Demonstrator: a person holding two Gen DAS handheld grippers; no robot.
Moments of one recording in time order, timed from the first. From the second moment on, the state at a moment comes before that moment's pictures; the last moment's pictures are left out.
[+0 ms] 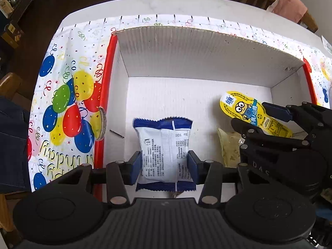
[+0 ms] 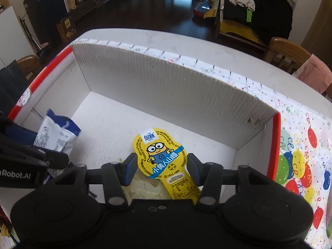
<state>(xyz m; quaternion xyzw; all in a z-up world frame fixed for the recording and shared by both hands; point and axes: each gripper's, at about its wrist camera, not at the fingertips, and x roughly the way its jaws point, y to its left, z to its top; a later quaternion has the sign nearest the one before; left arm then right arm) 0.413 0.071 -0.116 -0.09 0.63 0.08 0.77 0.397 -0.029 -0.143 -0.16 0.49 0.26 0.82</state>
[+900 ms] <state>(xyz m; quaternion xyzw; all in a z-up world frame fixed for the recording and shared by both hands) 0.372 0.069 -0.071 -0.10 0.57 0.06 0.82 0.363 -0.055 -0.087 -0.12 0.45 0.27 0.84</state>
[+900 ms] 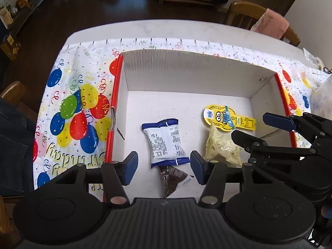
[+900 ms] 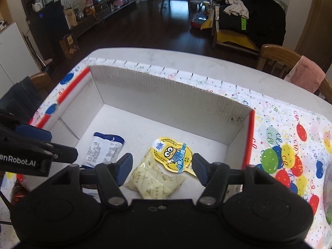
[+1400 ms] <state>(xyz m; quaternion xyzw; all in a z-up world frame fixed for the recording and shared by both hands) 0.314 0.069 -0.030 -0.10 0.51 0.03 0.86 0.304 -0.074 -0.044 -0.07 0.41 0.28 0.86</state>
